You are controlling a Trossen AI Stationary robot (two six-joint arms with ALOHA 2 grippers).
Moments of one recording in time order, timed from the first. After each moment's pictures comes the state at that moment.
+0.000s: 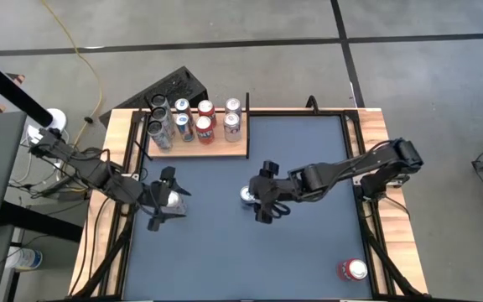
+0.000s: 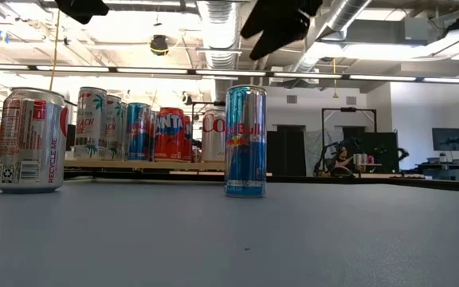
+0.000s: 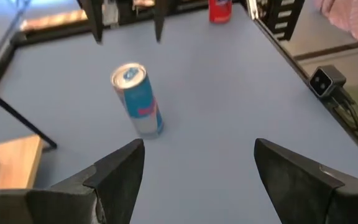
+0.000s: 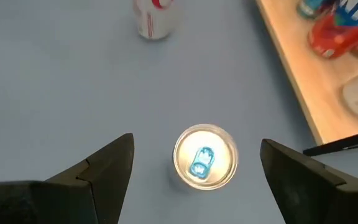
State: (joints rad) left arm -0.48 0.81 0.74 -0.38 -0.33 -0.05; right arm 0.25 1.65 1.40 -0.59 0.34 0.26
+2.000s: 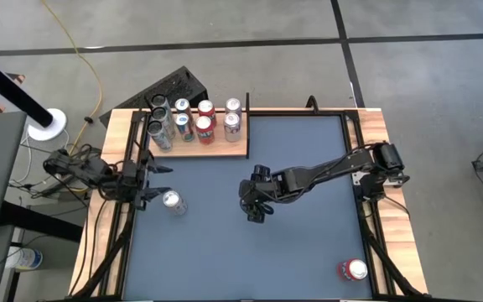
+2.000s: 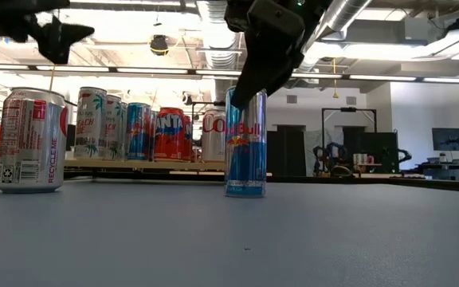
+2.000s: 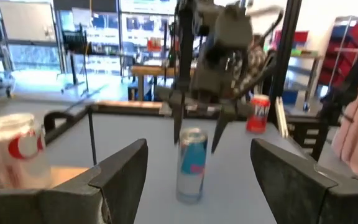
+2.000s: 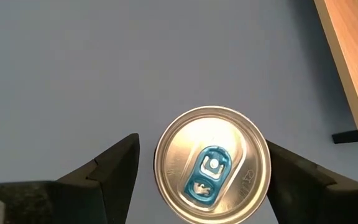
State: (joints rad) left arm -0.37 0.00 0.22 -0.08 -0.41 0.00; right arm 0.18 1.81 1.40 -0.57 0.26 0.23
